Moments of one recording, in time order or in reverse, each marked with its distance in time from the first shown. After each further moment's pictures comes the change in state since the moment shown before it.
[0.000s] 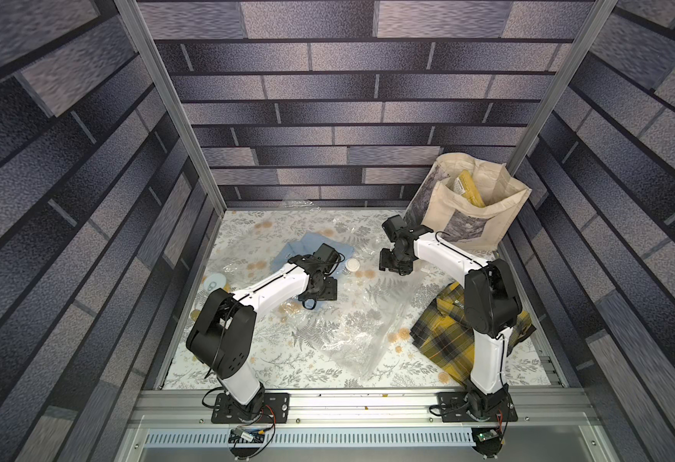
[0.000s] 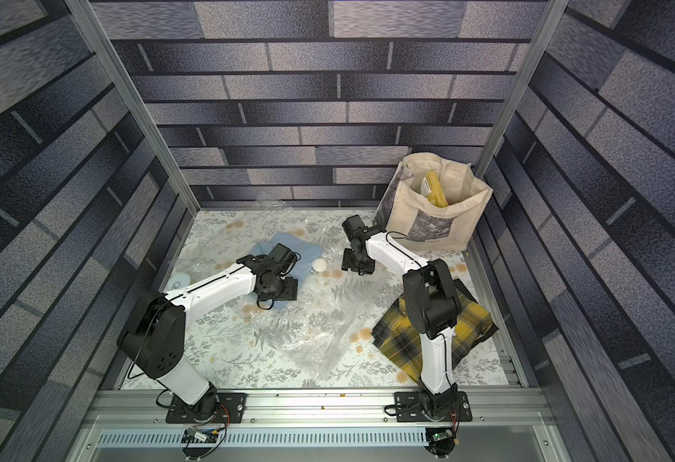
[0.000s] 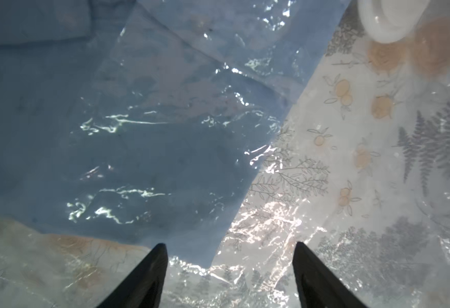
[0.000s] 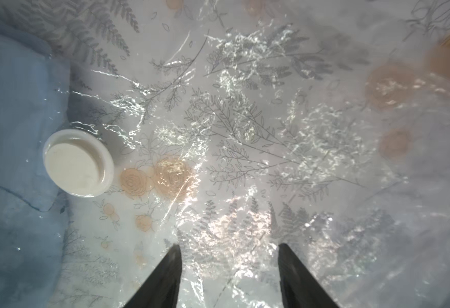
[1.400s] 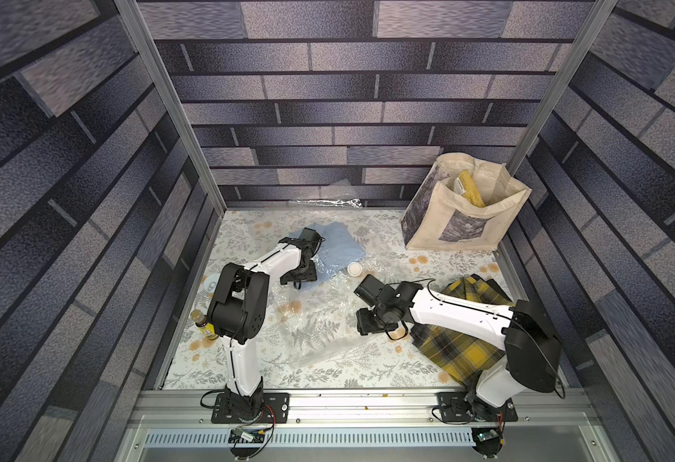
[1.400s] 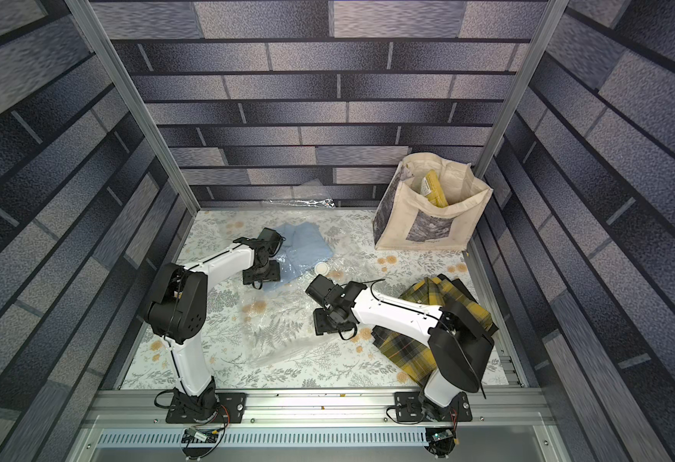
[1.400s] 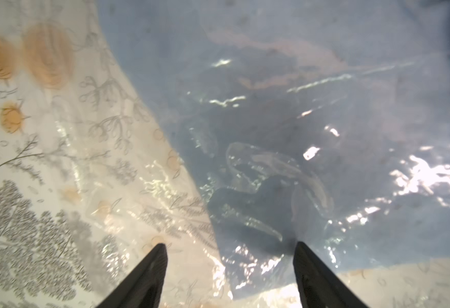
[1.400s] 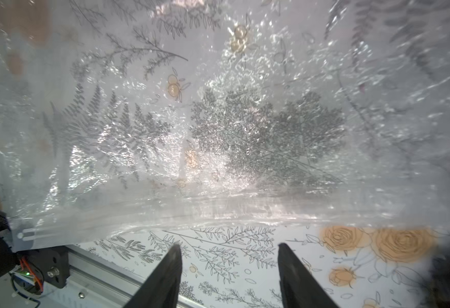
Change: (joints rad) left arm 0.208 0.182 0.185 -0.066 -0.164 0.047; right arm 0.443 -0.478 -0.464 0.047 0.002 0.188
